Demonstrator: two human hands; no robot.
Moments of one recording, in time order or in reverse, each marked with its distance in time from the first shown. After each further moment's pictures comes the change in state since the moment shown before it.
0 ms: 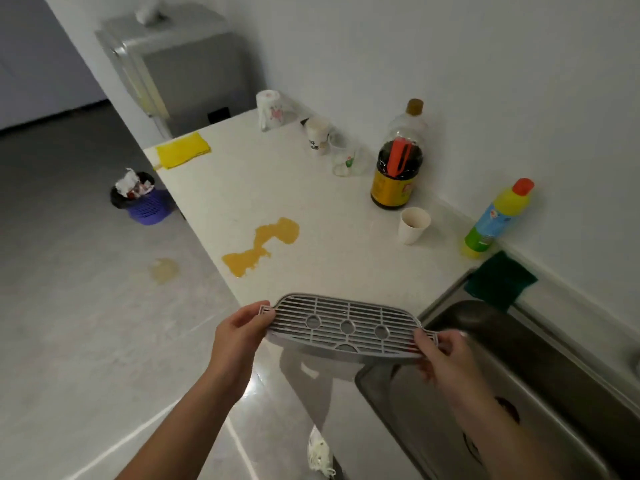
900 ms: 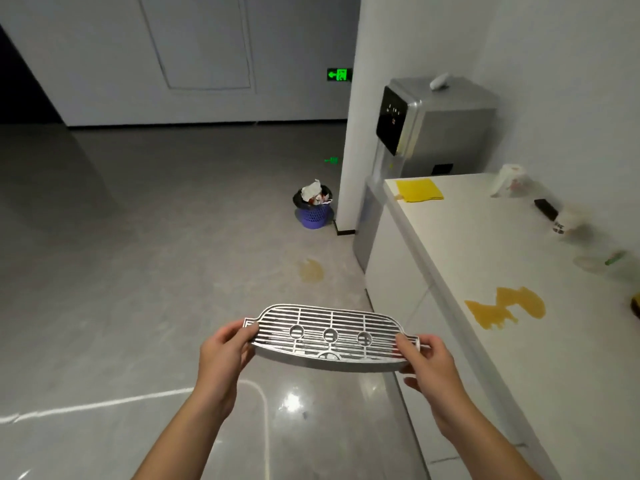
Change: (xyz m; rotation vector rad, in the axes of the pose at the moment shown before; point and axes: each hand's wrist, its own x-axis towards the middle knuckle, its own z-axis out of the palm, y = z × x) left_hand -0.071 0.039 -0.517 -0.347 0.494 0.075; right_hand -0.208 -0.064 0.477 -0.189 -0.416 -0.247
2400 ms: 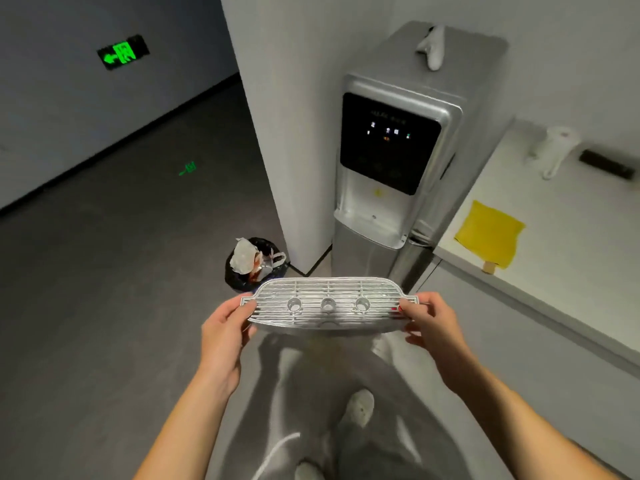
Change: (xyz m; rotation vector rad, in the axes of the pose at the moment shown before) left_hand 0.862 0.301 0.265 0.380 -0.560 -0.158; right_hand 0.603 -0.307 0.366 0.357 0.548 0.202
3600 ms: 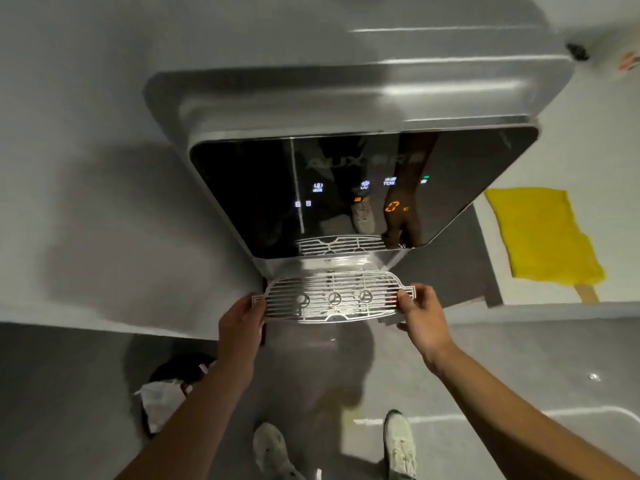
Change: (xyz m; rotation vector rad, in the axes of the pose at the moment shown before) left_hand 0.482 -0.046 0.284 0.555 -0.598 -0.034; right_hand 0.379 0.049 0.076 0.164 0.704 0.264
